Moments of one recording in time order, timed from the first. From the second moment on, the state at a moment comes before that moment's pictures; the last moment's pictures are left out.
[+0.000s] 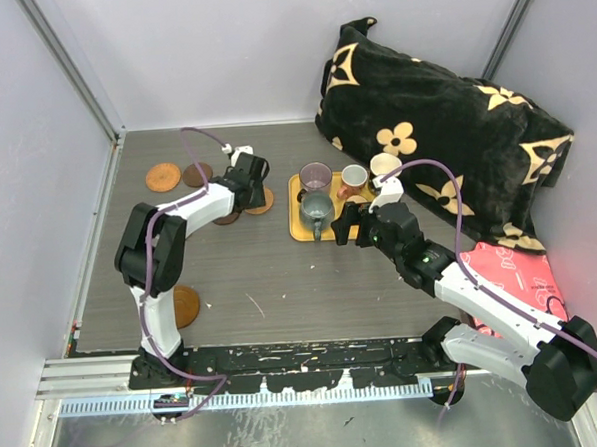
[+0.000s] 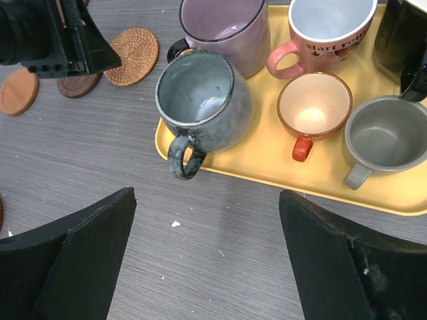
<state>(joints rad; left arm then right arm) -0.48 1.94 1.34 -0.28 -0.35 -0.48 0.61 0.96 0.62 -0.06 0.19 0.44</state>
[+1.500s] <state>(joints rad) -0.49 2.10 1.53 -0.28 -0.31 -0.46 0.62 1.00 0.62 -0.08 0.19 0.43</state>
